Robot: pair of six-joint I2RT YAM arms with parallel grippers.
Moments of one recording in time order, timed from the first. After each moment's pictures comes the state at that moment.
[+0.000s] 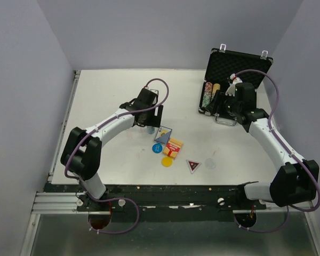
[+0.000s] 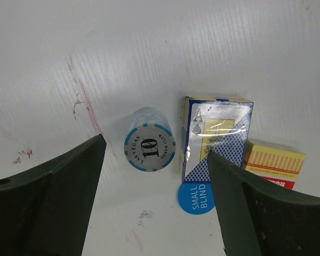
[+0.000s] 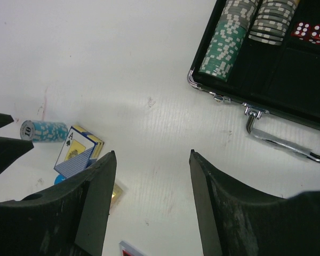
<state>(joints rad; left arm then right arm) -0.55 1.66 1.23 -0.48 -0.07 -0.30 0.18 1.32 1.04 -0.31 -0.21 0.29</state>
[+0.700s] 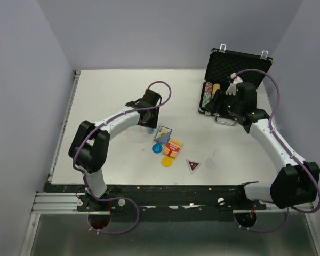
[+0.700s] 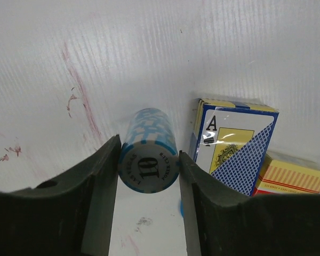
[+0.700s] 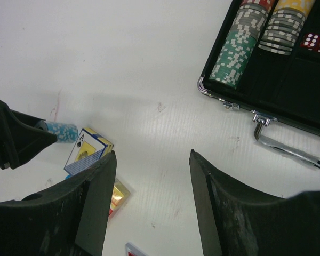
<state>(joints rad) -0.56 1.79 1.29 -0.54 -0.12 -0.34 0.18 1.30 1.04 -0.28 -0.24 0.30</state>
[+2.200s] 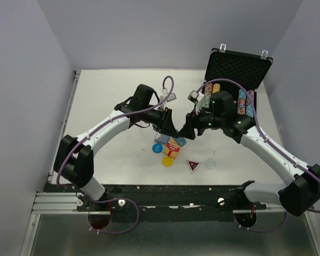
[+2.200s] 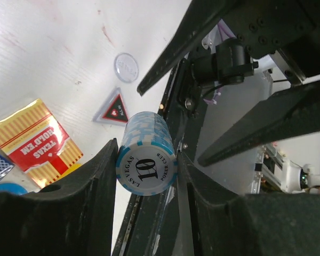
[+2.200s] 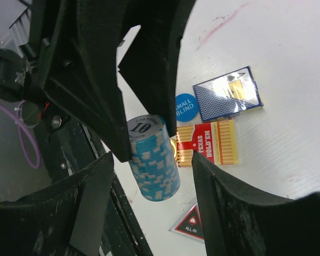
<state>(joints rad) -0.56 1.57 1.24 -0.42 0.96 -0.24 0.53 1.24 1.05 -0.39 -0.62 0.04</state>
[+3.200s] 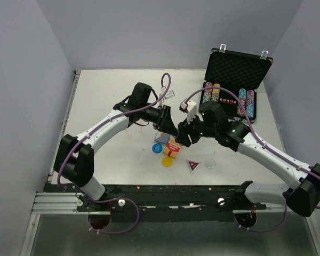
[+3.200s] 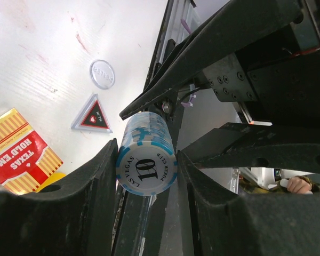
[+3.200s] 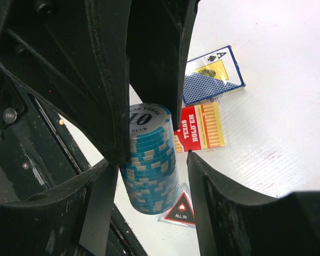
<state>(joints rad) -0.54 1.58 1.23 -0.34 1.09 -0.34 0.74 1.21 1.05 -0.46 -0.28 0.02</state>
